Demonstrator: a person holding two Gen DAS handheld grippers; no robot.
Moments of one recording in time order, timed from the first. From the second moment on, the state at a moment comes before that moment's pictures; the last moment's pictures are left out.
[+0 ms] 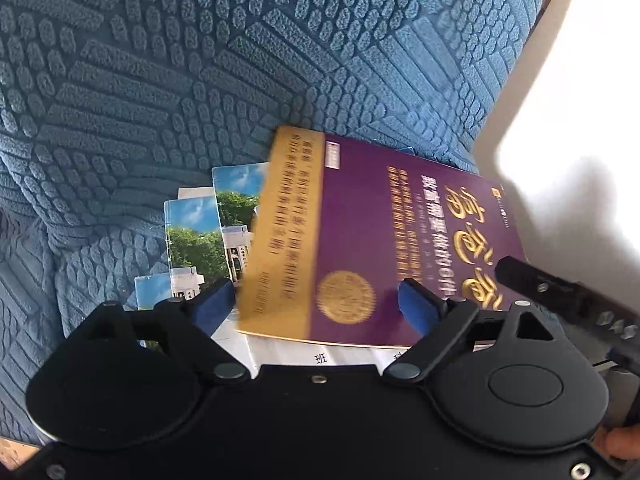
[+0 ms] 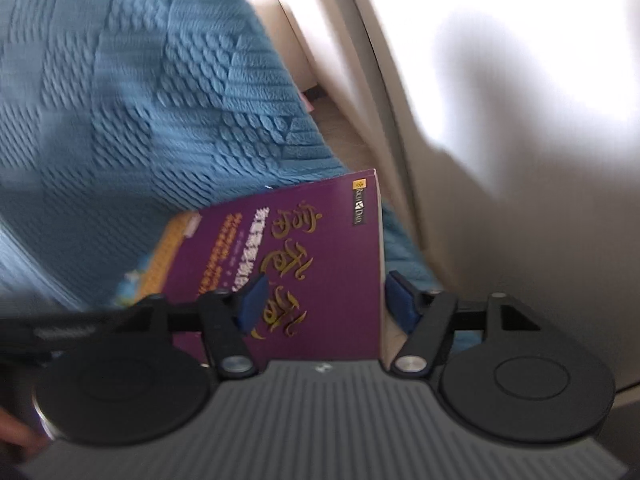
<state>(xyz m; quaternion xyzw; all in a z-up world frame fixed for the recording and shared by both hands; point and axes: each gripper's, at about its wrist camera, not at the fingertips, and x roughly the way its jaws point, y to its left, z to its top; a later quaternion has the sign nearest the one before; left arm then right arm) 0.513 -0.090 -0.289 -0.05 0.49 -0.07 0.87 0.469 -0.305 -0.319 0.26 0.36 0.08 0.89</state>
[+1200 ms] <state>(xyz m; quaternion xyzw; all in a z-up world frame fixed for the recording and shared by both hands) 0.510 -0.083 -0.290 -0.05 0.48 -0.07 0.87 0.424 -0.363 -0.380 0.69 0.28 0.11 0.66</state>
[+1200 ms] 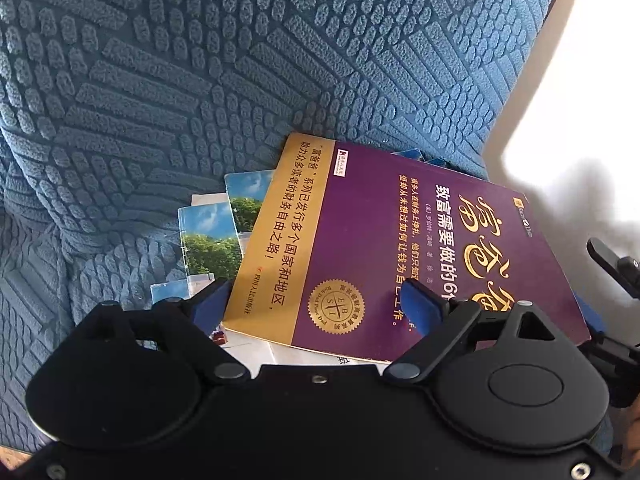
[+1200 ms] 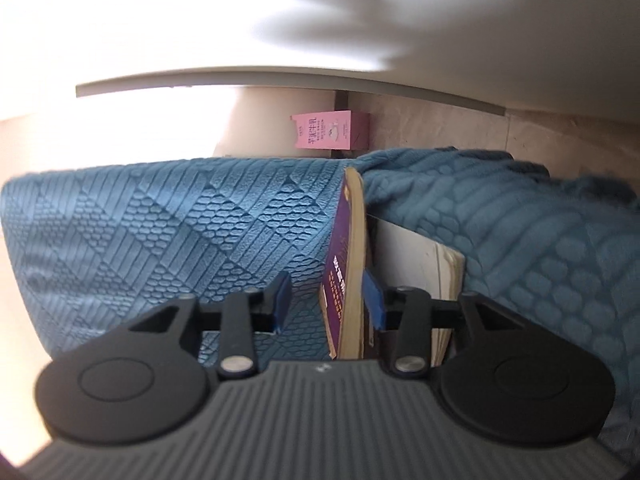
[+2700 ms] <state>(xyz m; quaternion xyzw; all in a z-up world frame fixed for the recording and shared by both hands) 0.492 -0.063 -0.271 -0.13 0.49 -0.11 0.86 0.464 -0.303 -0.352 0.54 0.31 0.07 0.78</state>
